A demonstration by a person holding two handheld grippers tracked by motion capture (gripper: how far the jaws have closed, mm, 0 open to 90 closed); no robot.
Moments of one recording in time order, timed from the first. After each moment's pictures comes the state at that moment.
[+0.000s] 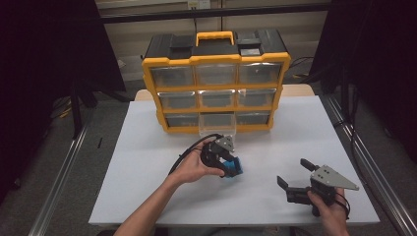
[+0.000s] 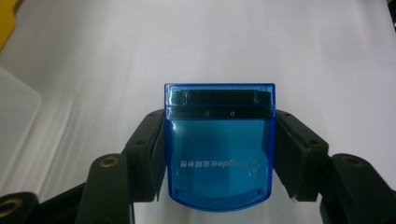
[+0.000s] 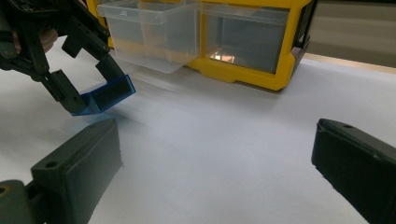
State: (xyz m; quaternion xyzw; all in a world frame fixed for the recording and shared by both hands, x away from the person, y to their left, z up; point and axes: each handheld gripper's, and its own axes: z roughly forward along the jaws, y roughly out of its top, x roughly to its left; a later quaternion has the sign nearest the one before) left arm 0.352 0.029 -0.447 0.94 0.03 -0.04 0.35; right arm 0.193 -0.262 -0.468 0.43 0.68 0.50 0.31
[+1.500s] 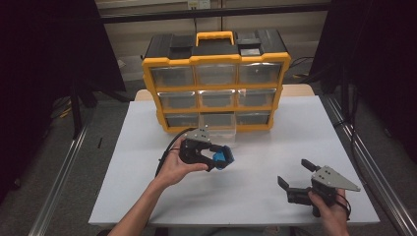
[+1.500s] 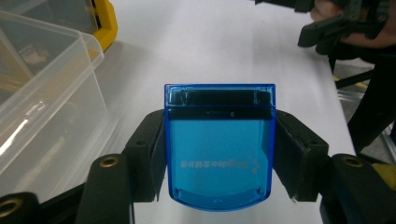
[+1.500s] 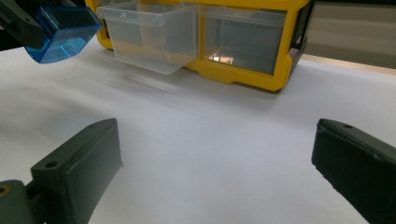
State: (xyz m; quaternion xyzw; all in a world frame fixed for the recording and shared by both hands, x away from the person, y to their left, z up) left arm 0.348 0.085 -0.414 0.87 0.09 -0.03 0.48; right arm 0.191 -0.263 -0.468 0.43 0.68 0.51 0.31
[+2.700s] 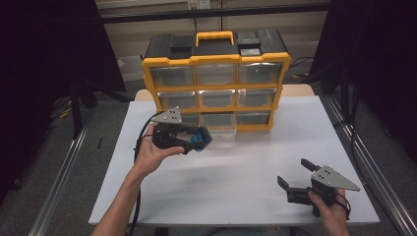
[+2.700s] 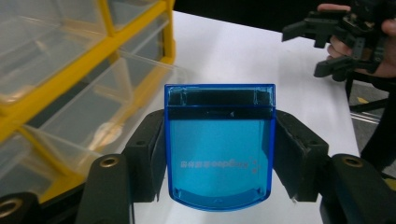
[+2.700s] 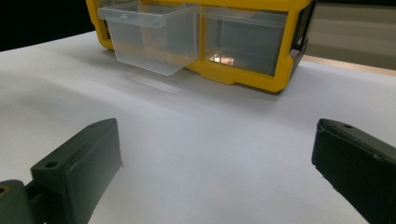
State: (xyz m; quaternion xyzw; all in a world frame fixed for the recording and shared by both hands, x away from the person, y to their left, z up) left arm 0.368 0.143 -0.364 0.86 0.13 0.03 0.50; right arm 0.192 -0.262 -0.468 0.43 0.68 0.51 0.31
